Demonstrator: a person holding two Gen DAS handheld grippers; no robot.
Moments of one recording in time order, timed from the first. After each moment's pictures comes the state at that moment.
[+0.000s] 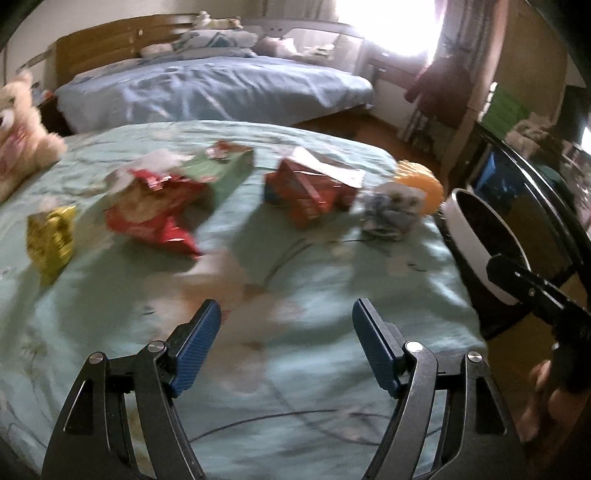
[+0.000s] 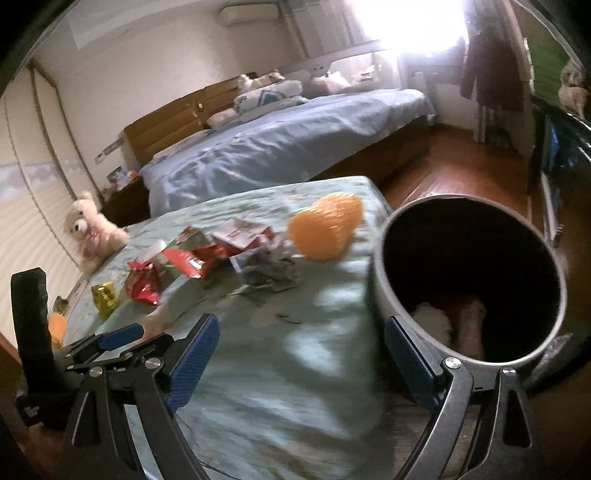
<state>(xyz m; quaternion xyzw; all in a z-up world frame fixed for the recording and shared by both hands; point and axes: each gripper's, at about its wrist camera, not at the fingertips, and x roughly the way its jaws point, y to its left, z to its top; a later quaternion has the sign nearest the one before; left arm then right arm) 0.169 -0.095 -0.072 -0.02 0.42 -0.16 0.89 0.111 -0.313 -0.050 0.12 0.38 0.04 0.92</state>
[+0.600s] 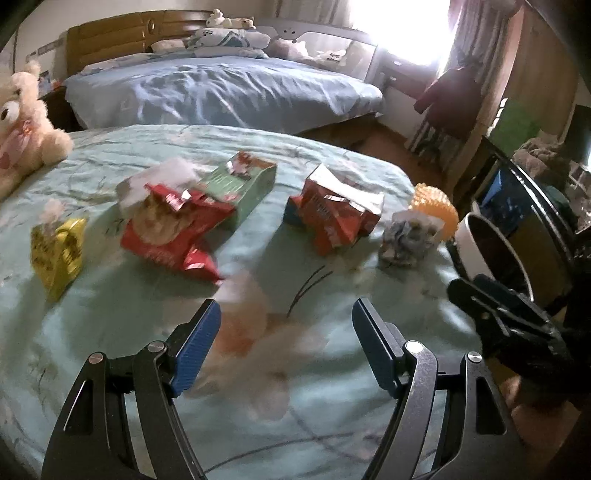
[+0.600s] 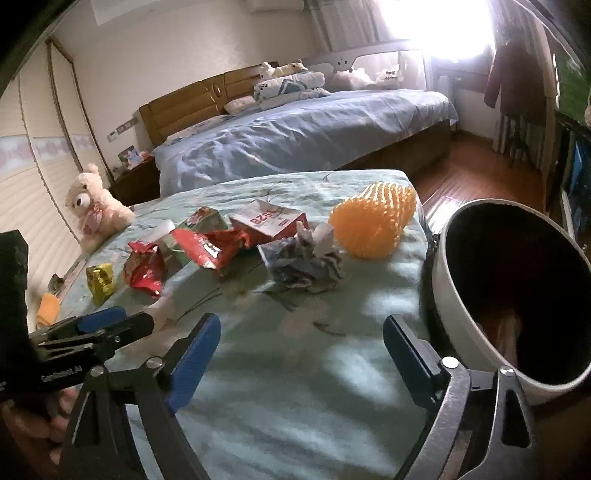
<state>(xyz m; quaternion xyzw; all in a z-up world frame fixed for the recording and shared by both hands) 0.196 -0.086 -0.063 -0.04 0.42 -0.16 0.89 0.142 -0.289 -0.070 0.08 0.38 0.06 0.92</state>
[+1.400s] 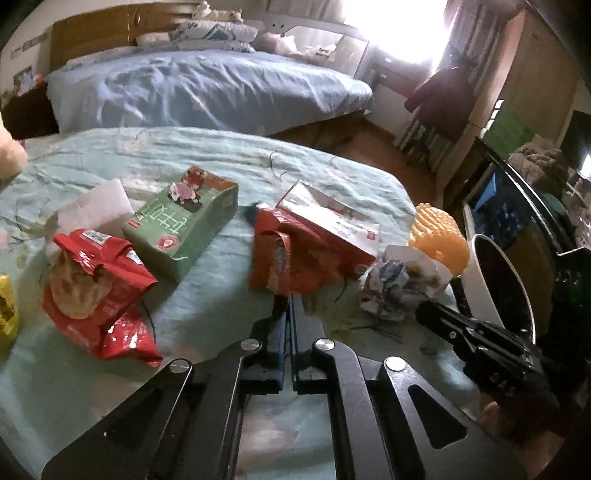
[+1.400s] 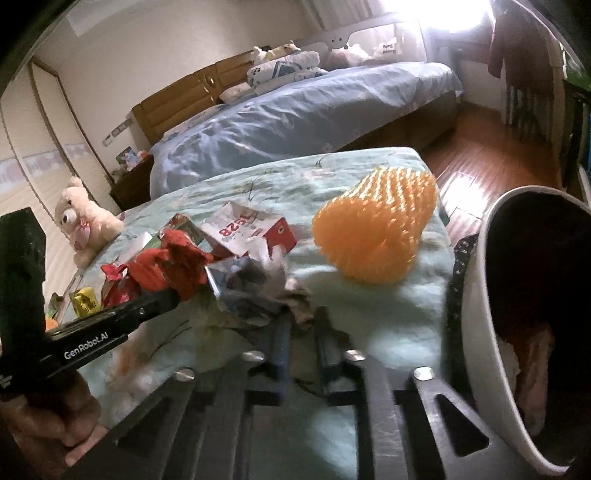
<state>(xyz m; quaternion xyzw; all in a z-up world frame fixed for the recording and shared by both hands) 0.249 -0.117 -0.075 -0.05 0.42 -0.19 0.89 0.187 -0.305 -0.094 0.12 0.42 0.08 0.90</state>
